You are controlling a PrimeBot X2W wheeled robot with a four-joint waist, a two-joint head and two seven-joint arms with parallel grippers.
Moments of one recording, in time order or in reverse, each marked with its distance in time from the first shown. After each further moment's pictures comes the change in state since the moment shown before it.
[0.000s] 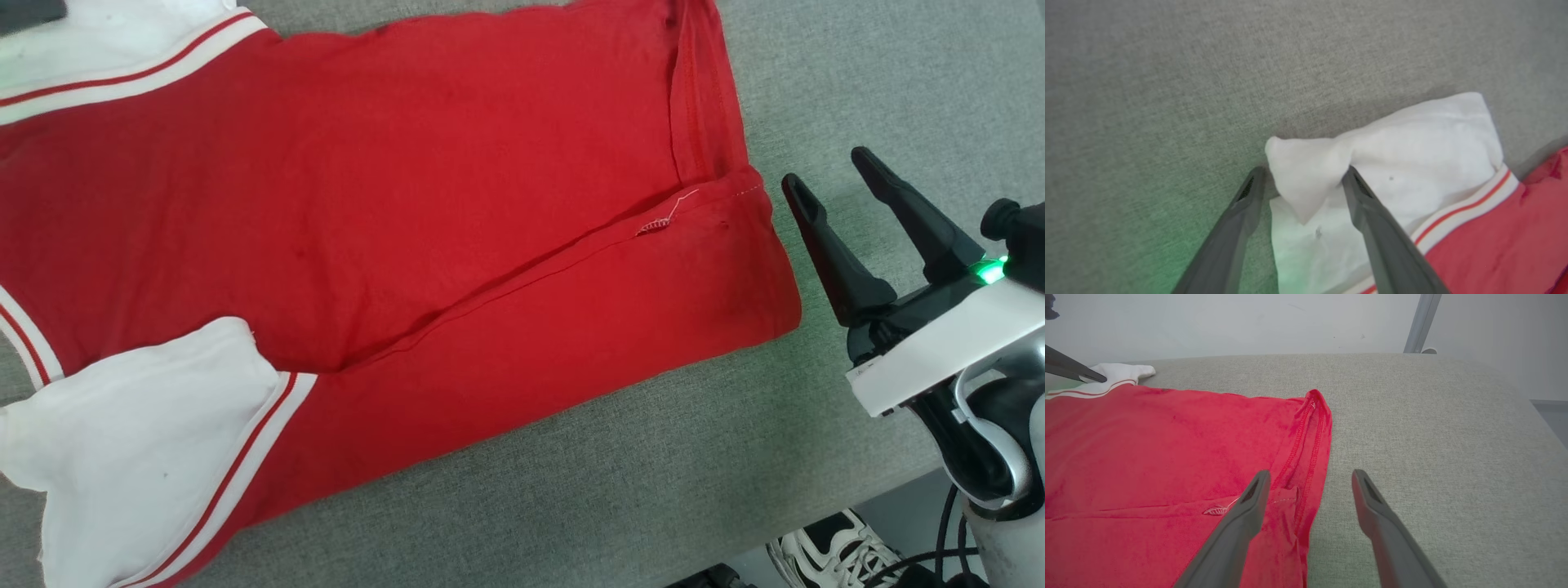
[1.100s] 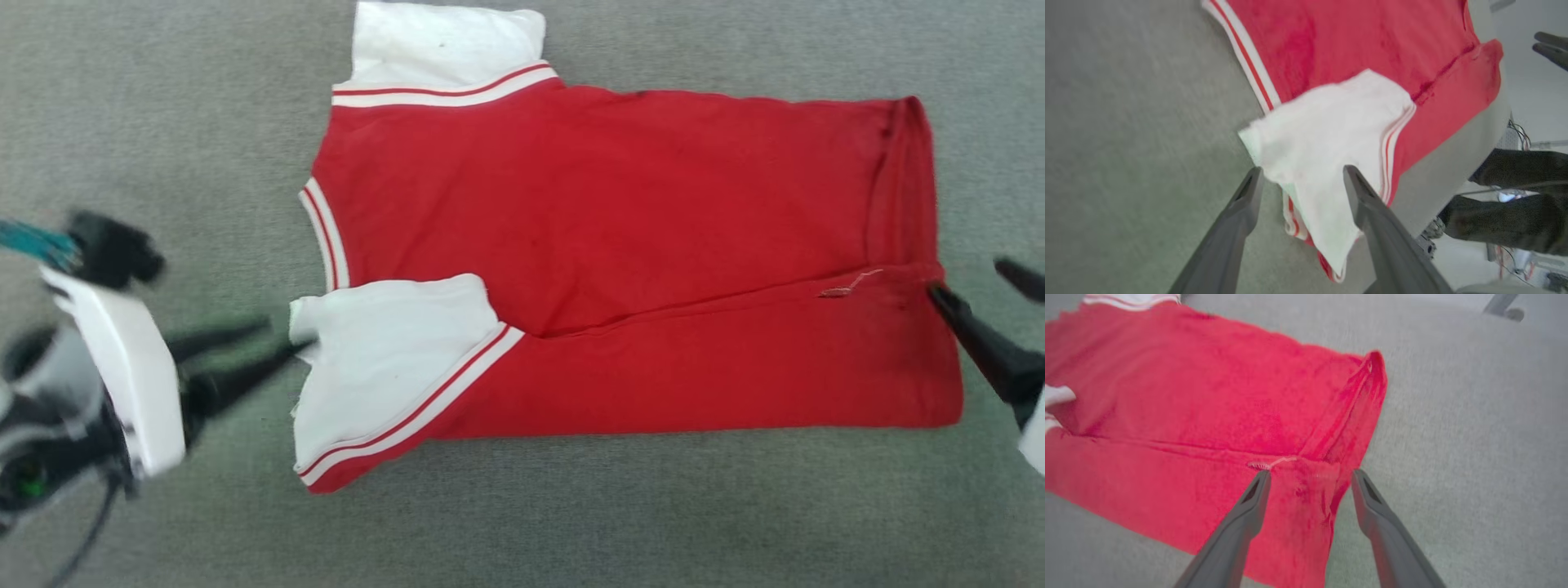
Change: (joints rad) left arm 0.732 0.288 0.005 -0.841 -0.225 -0.063 -0.519; right arm 0.189 -0.258 -0.216 -0.143 0.124 0.000 0.486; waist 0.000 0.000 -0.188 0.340
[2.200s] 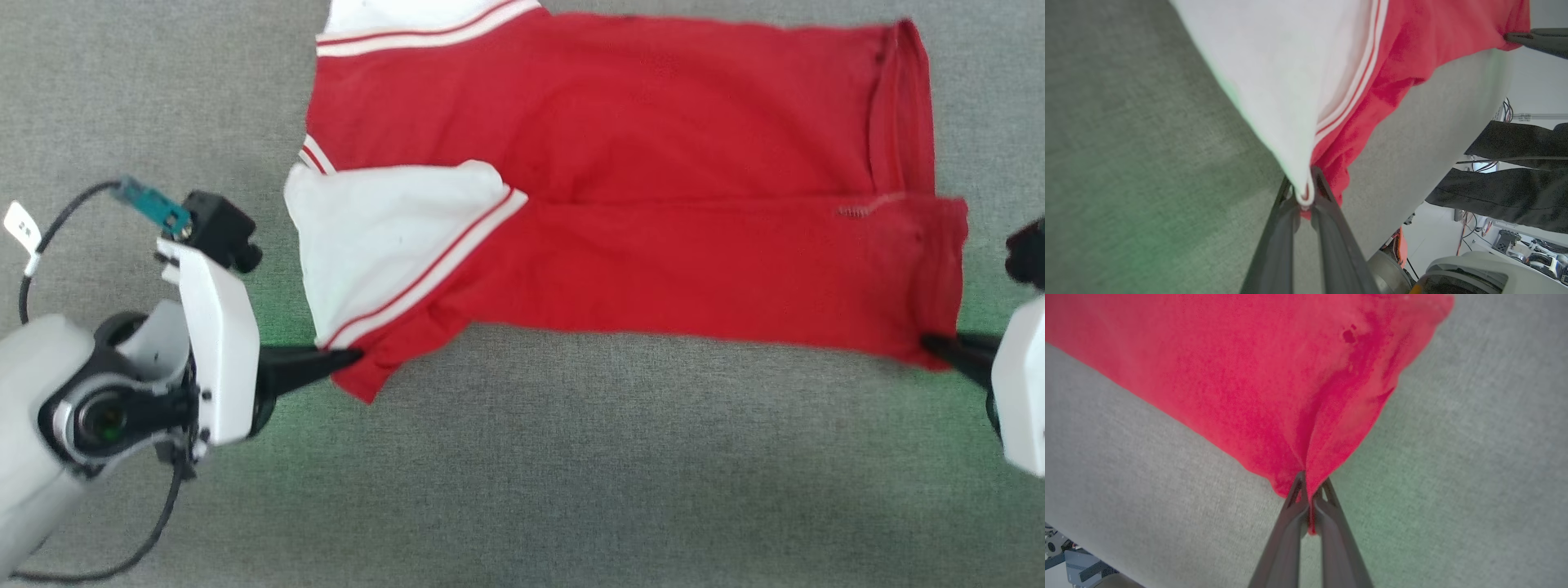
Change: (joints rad) left arm -0.132 -0.192 -0.071 0.208 -0.029 -0.056 0.239; right arm -0.164 -0.128 0.210 0.175 0.114 -0.002 0.247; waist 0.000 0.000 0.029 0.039
